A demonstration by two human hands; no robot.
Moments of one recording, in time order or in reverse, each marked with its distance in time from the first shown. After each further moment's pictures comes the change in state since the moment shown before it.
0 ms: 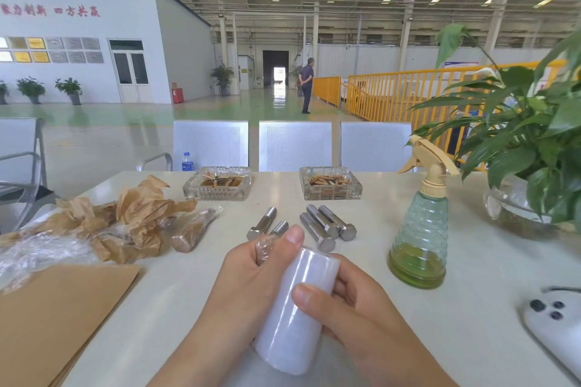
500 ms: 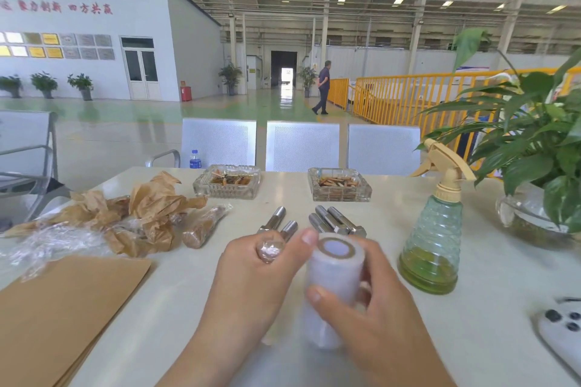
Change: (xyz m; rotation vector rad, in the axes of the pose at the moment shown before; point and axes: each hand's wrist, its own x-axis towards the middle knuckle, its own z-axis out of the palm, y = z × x) left_hand -0.002 0.005 -0.007 0.229 0.204 0.149; right_hand 0.001 0.002 0.002 -0.419 0.221 -0.247
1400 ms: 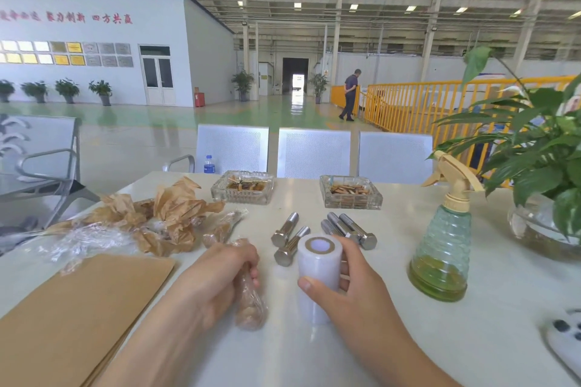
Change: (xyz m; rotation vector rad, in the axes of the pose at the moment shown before) left_hand 0.027 -0.019 -0.051 -0.275 -0.002 -0.561; right_hand 0.022 0.019 0.019 -0.069 -0.040 0.072
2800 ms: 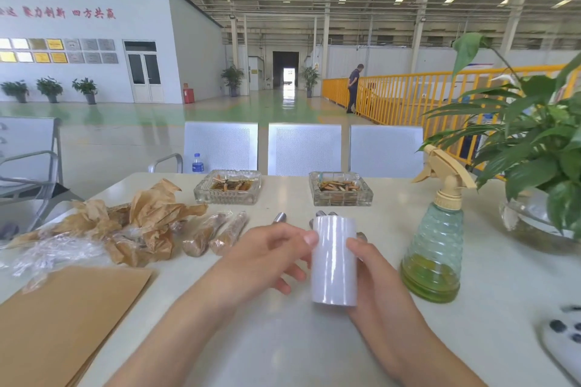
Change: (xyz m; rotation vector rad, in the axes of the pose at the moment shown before) left_hand 0.007 0.013 0.048 0.399 -0.363 0.265; right_hand 0.023 0.009 -0.027 0.788 -0.065 0.265
